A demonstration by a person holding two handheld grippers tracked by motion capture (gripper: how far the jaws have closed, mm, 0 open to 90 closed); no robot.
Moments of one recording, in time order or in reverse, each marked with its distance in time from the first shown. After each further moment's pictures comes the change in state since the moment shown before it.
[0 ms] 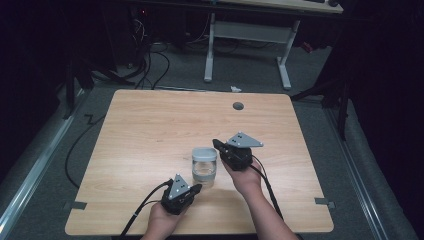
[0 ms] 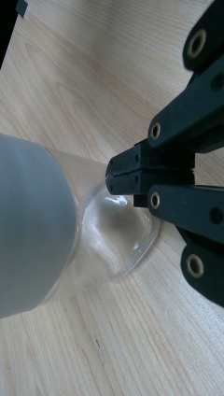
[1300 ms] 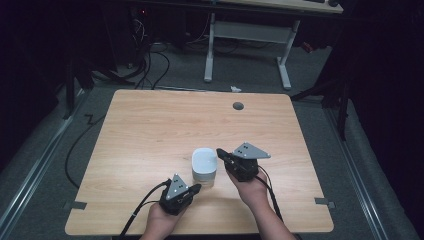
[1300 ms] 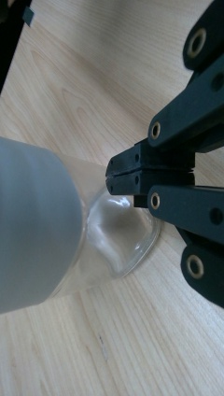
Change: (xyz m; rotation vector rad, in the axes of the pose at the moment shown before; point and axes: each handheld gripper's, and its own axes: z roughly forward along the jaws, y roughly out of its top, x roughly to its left) left arm -0.002 0.006 -0.007 -0.013 -0.014 -0.013; right arm 0.007 -0.015 -0.026 0.003 0.014 -0.001
